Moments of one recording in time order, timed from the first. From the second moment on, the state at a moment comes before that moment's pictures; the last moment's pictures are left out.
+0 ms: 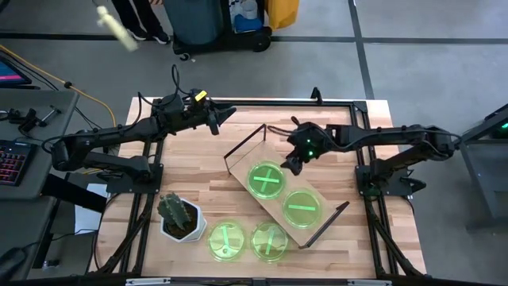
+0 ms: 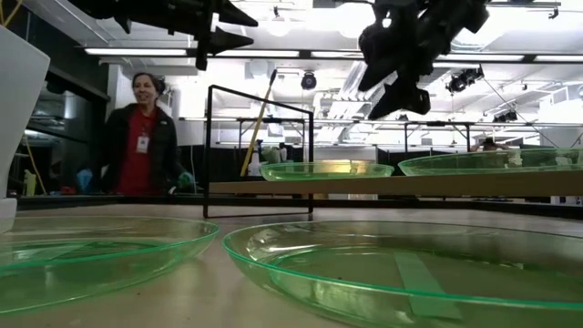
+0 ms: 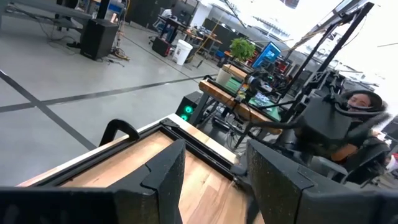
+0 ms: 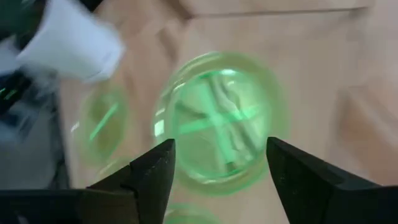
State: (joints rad) left arm 0.41 1.09 0.76 0.32 0.05 -0.46; right arm -0.14 1.32 0.93 -0.41 -0.22 0.56
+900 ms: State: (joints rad) left arm 0.41 1.08 0.76 0.37 0.07 -0.41; right arm 0.02 1.70 1.01 -0.21 -0.07 0.66
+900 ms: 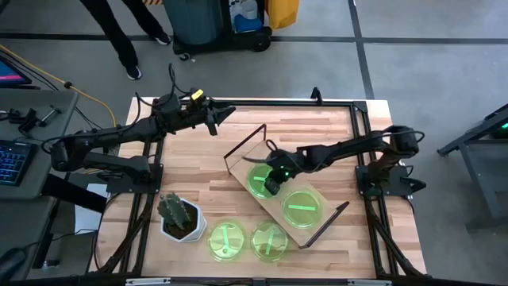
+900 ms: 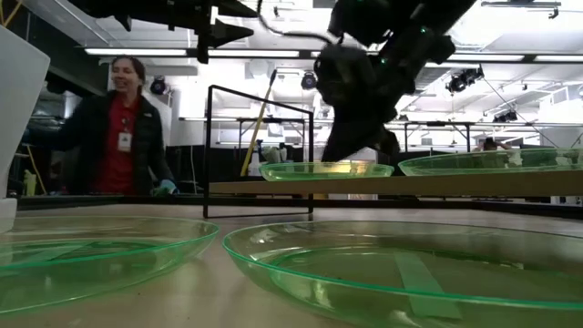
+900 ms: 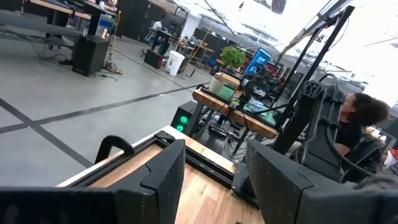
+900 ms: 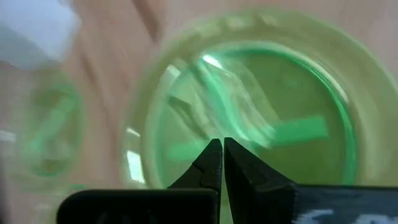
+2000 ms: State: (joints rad) left arm 0.41 1.08 0.76 0.37 0.06 -0.41; right arm -0.04 1.64 1.16 -0.50 0.04 0.44
